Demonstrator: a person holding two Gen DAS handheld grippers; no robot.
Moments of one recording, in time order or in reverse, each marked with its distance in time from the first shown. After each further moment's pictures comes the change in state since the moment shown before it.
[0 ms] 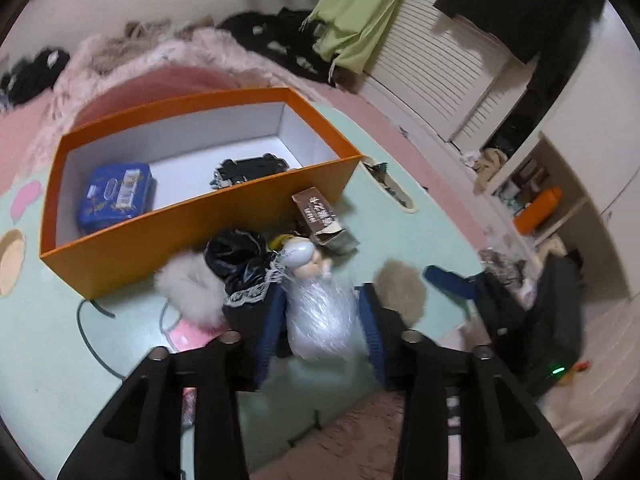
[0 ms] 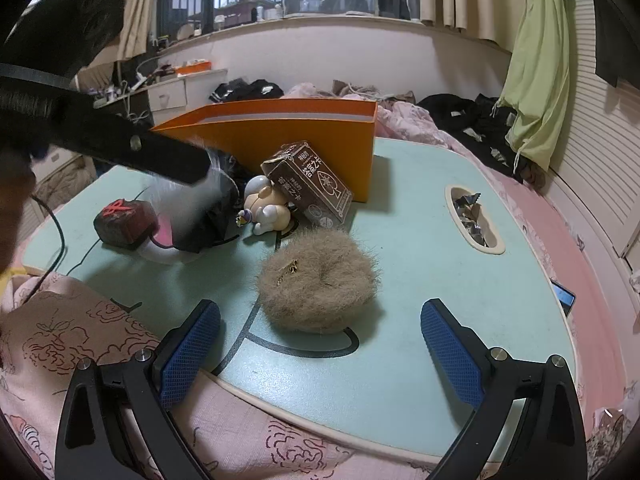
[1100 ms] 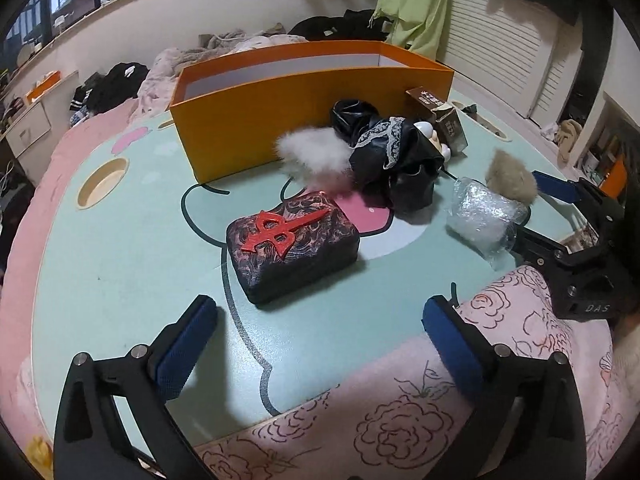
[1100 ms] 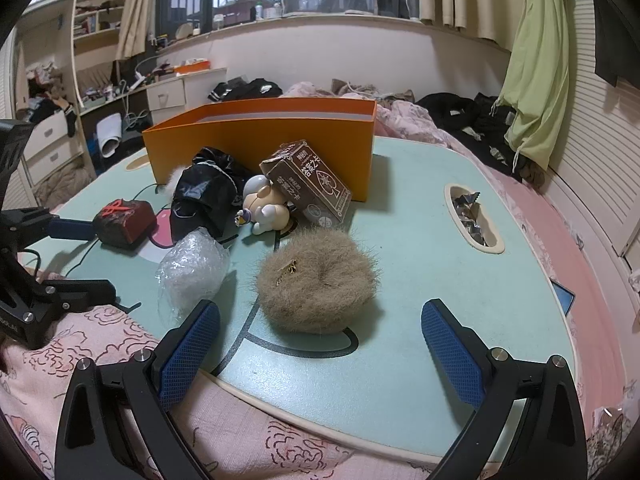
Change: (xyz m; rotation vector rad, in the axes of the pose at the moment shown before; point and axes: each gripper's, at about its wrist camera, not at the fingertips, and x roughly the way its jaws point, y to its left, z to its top) left arm -0.019 0.036 -0.093 0.022 -0.001 0.318; right arm 0.000 -0.001 0.000 -0.033 0.005 0.049
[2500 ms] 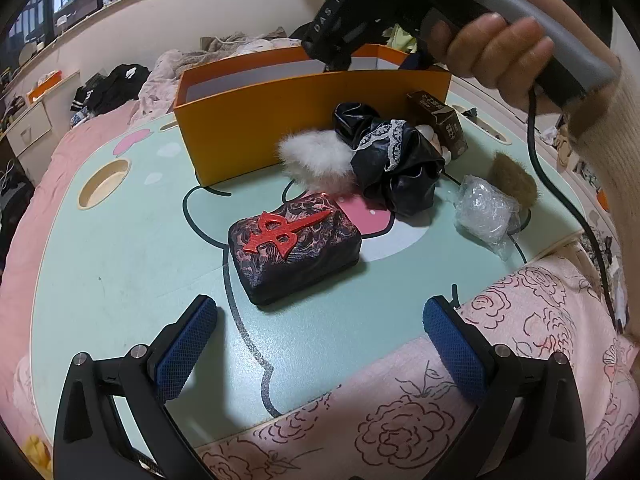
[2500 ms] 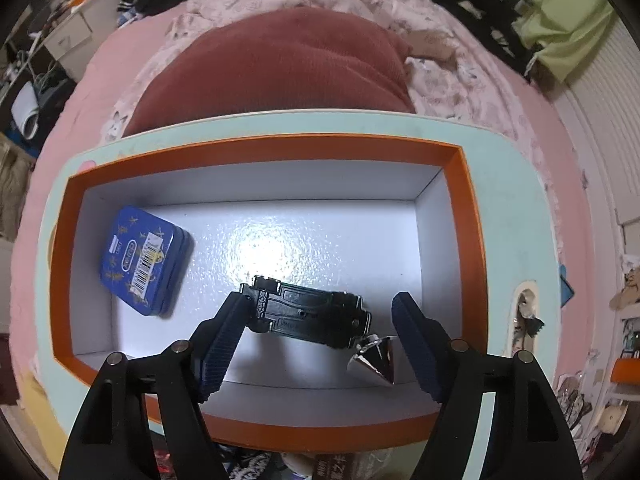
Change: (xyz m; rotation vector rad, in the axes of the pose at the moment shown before) left arm 0.002 -0.003 0.001 0.006 -0.007 -0.024; right arm 0.160 0.011 0.190 0.109 0.664 -0.046
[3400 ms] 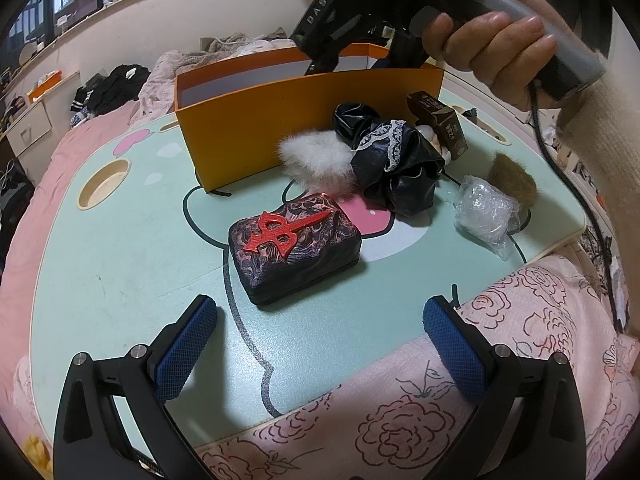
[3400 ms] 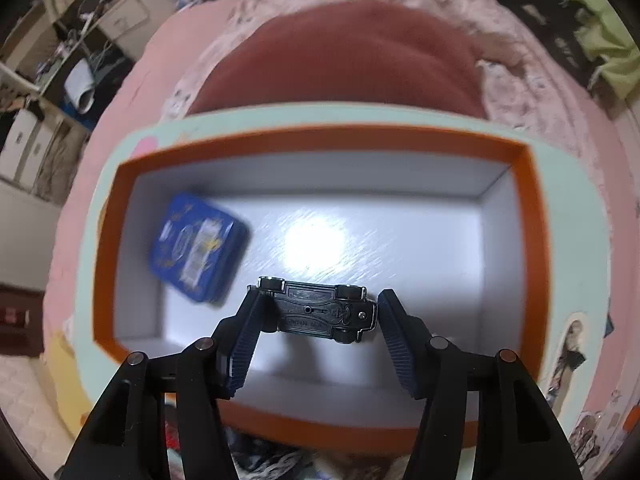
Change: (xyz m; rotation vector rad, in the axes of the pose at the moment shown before) left arm -0.001 0.001 0.000 0.009 0.001 -0.011; right arm 0.010 0.007 0.005 -0.152 0.018 0.219
